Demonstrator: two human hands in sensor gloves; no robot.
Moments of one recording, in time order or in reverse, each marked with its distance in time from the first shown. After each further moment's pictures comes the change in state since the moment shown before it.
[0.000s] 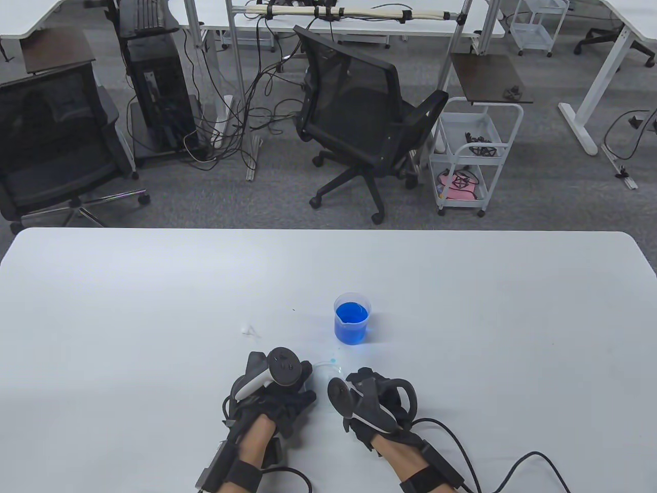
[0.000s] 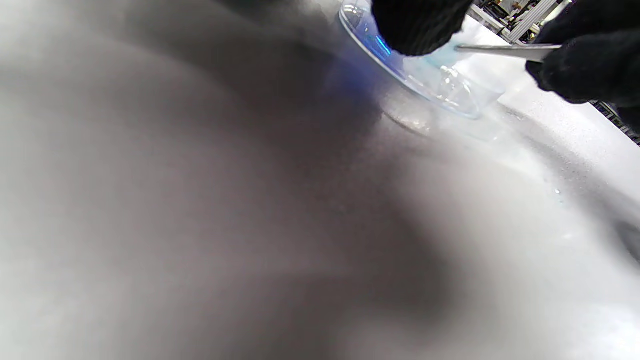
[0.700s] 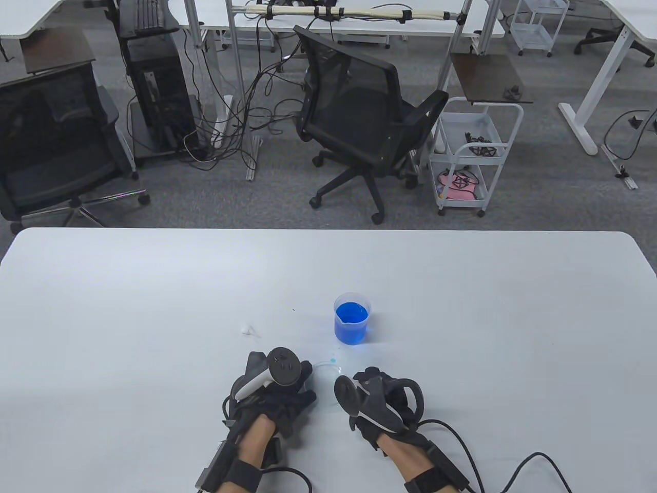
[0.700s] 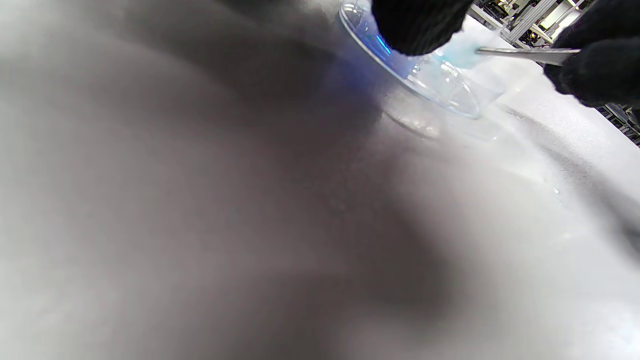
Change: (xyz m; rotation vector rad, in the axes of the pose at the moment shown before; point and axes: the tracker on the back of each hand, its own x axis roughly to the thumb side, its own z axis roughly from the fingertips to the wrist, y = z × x) left_hand 0.000 0.000 0.000 -0.002 -0.003 0.002; right_hand -0.012 -0.003 0.001 -0.001 0.029 0.002
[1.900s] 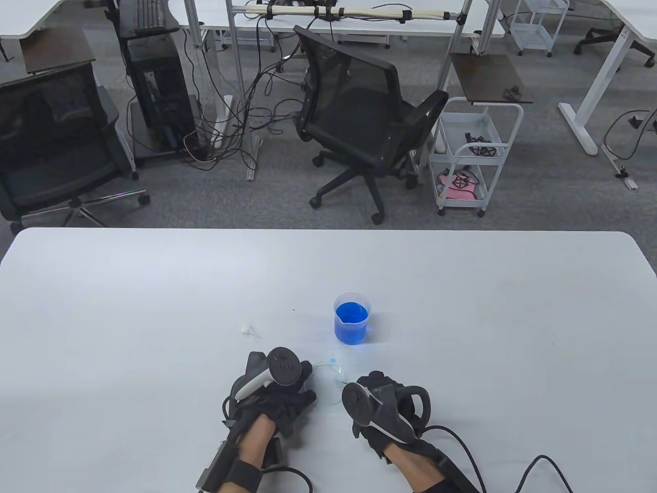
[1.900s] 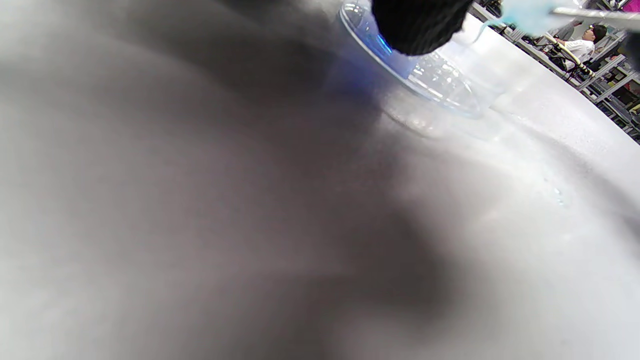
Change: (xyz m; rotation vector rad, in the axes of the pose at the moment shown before) left_hand -0.001 0.002 0.000 -0.002 0.006 0.000; right_hand -0.003 -0.022 0.016 -0.027 -0.011 -0.070
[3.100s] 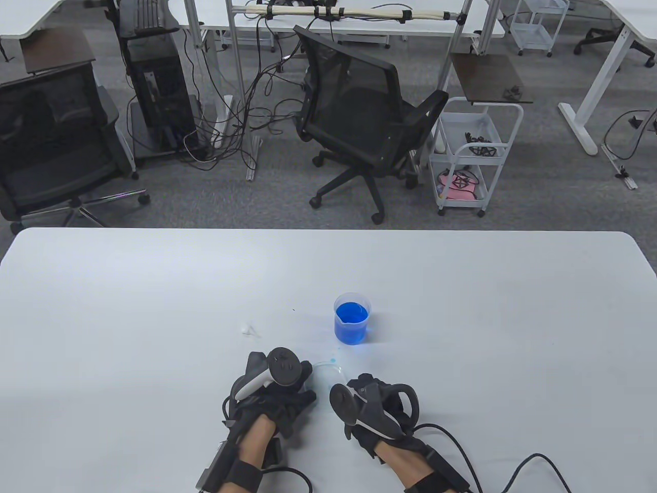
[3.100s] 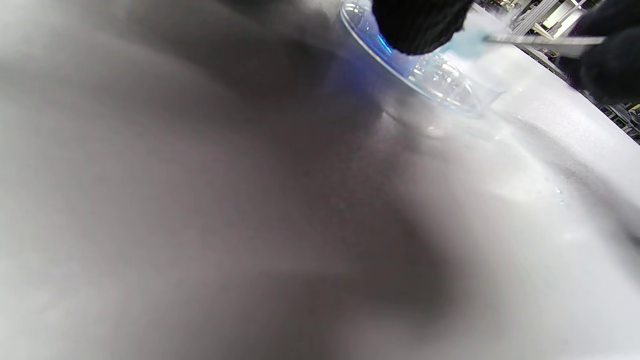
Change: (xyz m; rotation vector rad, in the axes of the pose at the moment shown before) left_hand 0.000 -0.001 0.000 0.001 -0.002 0.000; right_hand 0.010 0.007 -0.006 0.002 -0.027 0.004
